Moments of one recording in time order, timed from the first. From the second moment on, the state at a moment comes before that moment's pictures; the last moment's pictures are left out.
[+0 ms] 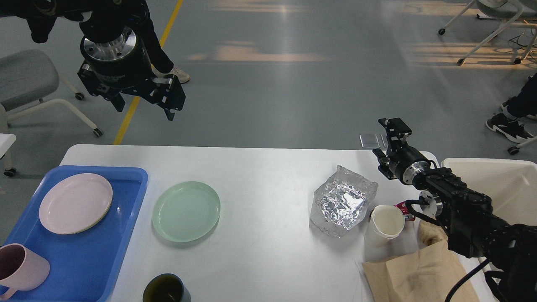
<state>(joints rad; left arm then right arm) -2.25 0.21 1.24 -1.06 0.02 -0.96 0.20 0.81 -0.17 0.25 0.27 -0.18 0.19 0.38</state>
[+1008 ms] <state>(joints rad) -1.88 0.07 1.25 -1.17 -0.06 -0.96 0.18 0.81 -0.17 0.25 0.27 -0.18 0.19 0.38</state>
